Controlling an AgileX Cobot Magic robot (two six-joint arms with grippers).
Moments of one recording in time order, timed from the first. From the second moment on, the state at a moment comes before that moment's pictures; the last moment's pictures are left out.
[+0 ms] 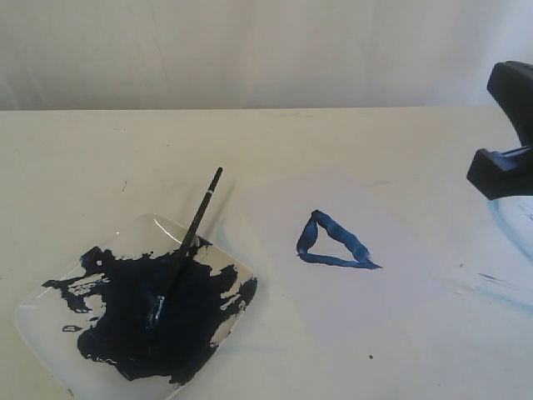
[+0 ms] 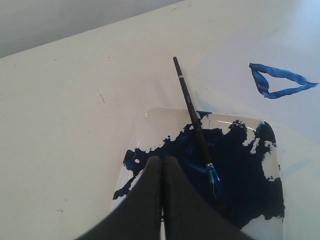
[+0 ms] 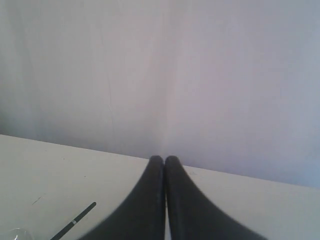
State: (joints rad) left arm -0.05 0.51 -0.60 -0.55 0.76 0.68; right arm 0.71 0.69 -0.45 0.86 -0.30 -0.88
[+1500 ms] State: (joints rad) left arm -0.01 0.01 -0.17 -0.65 0.39 0.64; right arm 0.71 0.69 -0.45 0.86 -0.29 -0.88
